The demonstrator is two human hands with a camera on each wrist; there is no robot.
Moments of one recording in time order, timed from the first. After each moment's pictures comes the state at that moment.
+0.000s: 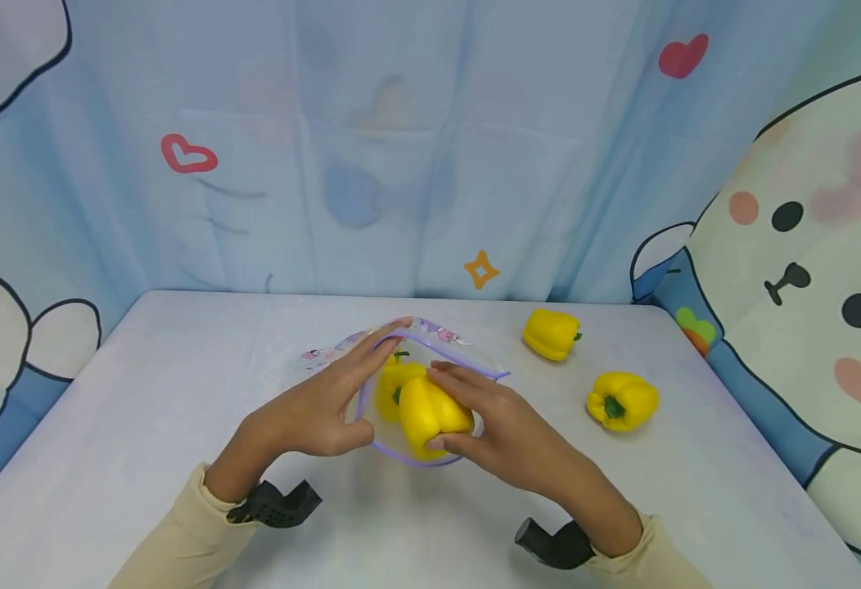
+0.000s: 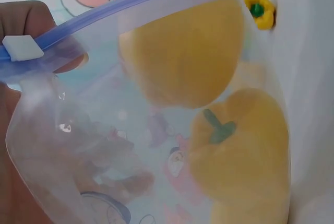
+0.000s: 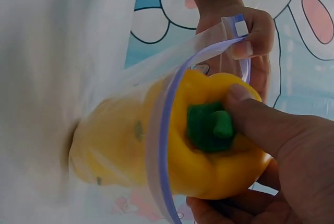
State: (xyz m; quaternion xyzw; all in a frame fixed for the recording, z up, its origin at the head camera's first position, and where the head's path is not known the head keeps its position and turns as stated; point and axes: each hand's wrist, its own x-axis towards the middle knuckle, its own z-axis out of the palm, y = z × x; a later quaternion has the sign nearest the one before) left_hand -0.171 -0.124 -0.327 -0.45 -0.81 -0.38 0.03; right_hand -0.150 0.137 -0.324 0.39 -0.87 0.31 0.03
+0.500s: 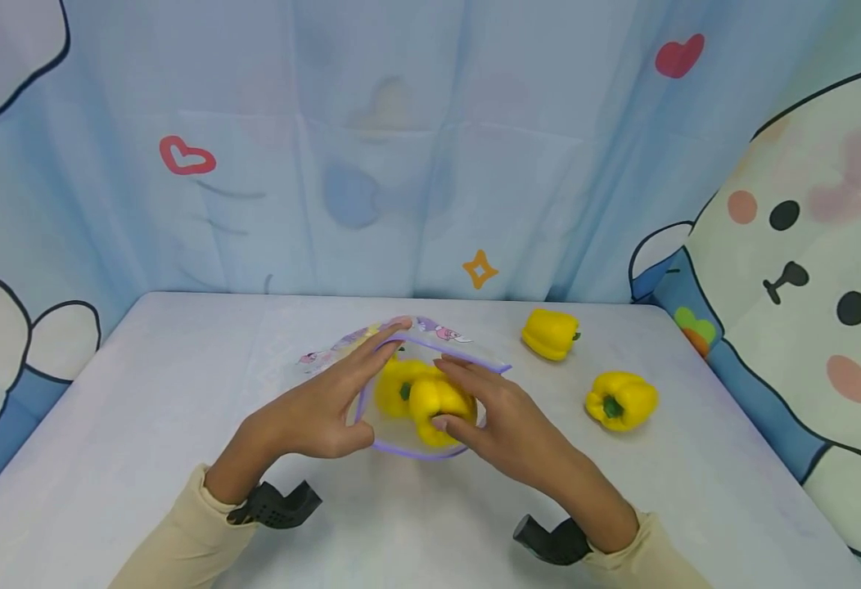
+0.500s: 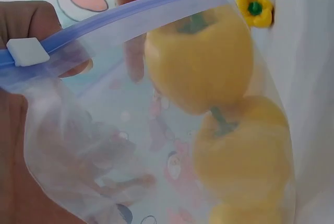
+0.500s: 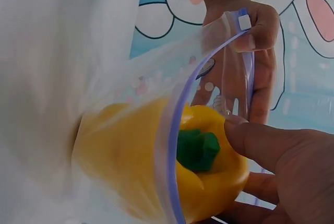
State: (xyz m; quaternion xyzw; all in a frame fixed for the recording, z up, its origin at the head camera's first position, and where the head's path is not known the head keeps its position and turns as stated) left_hand -0.170 -0.123 -0.328 -0.44 -0.82 -0.36 0.03; right_hand -0.154 0.138 -0.327 0.34 -0.89 0.30 0.07
